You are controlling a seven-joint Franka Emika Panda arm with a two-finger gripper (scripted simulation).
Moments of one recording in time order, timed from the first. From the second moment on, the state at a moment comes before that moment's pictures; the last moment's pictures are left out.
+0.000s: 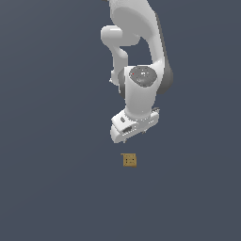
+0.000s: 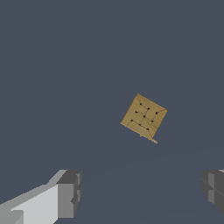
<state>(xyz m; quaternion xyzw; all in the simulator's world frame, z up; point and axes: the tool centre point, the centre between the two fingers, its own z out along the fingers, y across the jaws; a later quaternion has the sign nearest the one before) 0.027 0.059 0.153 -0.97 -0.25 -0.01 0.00</state>
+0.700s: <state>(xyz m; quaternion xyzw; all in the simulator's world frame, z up) 0.048 0.054 0.121 -0.90 -0.43 0.00 0.00</state>
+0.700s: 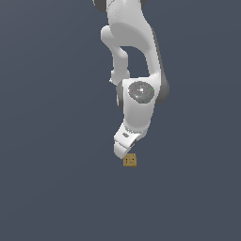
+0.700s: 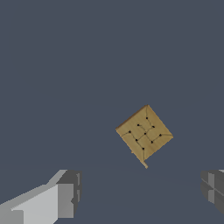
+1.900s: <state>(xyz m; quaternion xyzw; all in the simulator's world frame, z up) 0.075 0.041 0.068 -0.74 -0.68 0.00 0.00</state>
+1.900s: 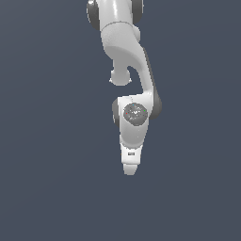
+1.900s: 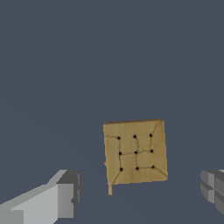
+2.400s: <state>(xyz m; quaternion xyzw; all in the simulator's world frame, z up) 0.078 0.039 0.061 -0.71 -0.70 0.00 0.00</state>
